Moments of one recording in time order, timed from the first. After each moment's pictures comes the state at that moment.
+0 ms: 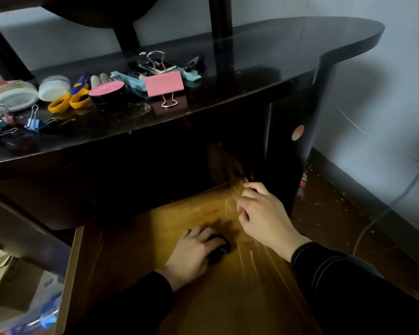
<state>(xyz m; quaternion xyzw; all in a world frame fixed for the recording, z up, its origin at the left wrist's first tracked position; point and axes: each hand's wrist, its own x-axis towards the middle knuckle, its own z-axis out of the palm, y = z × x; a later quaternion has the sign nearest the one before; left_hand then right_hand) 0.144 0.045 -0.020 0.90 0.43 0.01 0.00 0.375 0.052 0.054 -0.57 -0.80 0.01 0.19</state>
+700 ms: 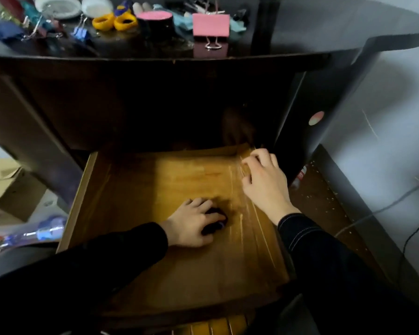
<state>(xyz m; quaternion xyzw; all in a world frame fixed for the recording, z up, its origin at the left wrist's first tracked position) 0.154 0.002 -0.012 0.89 0.45 -0.05 0.07 0.376 0.049 0.054 -0.59 -0.78 -0.02 0.20</state>
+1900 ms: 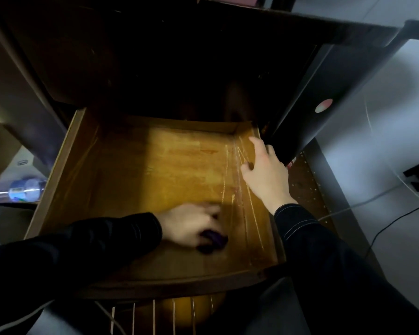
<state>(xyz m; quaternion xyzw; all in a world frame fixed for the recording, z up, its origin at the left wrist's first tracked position) 0.174 -0.036 -0.016 0.92 0.30 0.02 0.23 0.379 0.045 0.040 -0.65 -0.74 0.05 0.16</state>
